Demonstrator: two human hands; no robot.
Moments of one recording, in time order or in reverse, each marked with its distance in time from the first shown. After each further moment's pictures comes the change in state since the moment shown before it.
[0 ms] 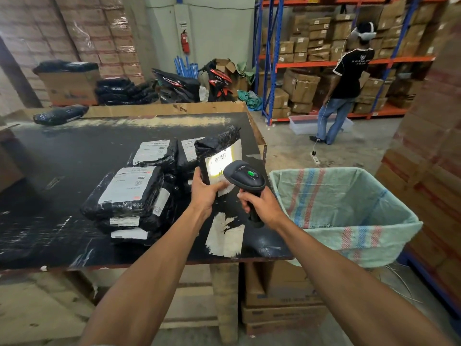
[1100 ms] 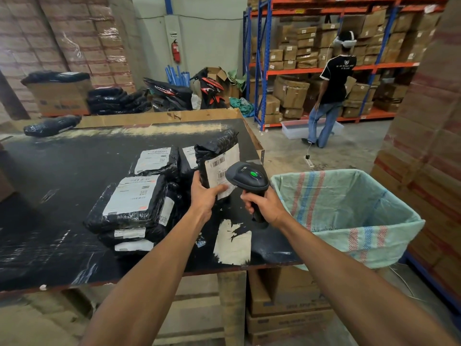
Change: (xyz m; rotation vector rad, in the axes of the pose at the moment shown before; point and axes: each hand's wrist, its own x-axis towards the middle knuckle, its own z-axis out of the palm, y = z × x) left_hand 0.022 0.001 -0.018 0.015 -0.014 0.015; right_hand 0.017 -0.002 0.011 0.026 0.014 -0.001
